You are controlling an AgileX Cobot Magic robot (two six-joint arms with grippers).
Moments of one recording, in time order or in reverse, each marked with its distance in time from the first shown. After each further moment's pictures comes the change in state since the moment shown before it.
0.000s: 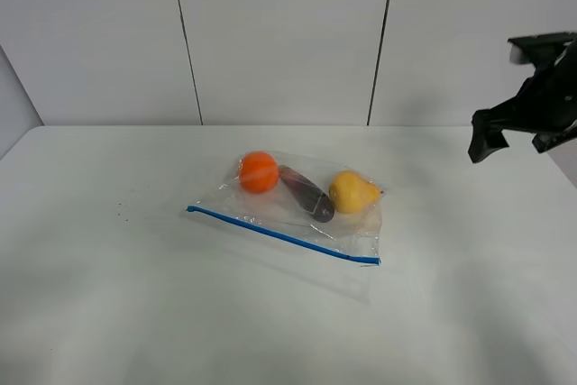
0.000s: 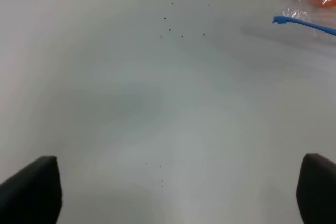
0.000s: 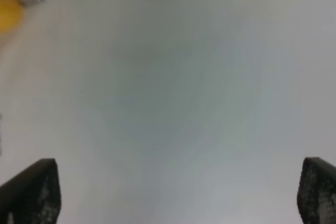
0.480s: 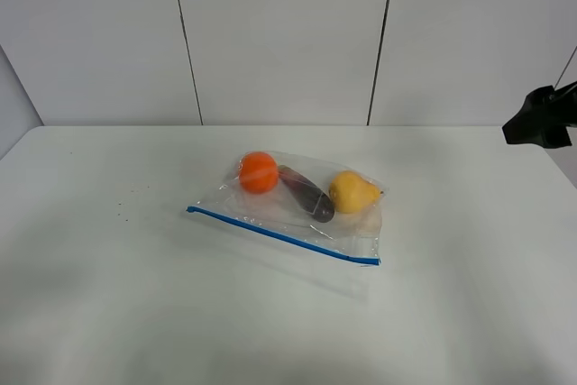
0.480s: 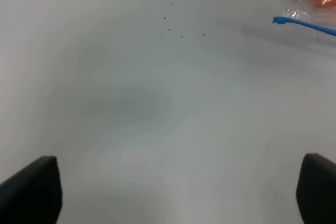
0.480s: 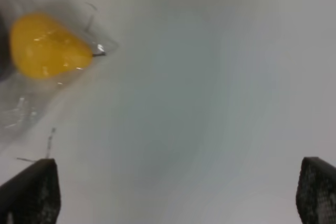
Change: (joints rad) left arm 0.000 0.000 0.000 0.000 0.000 0.000; right arm 0.000 -0.499 0.316 0.129 -0.161 -0.162
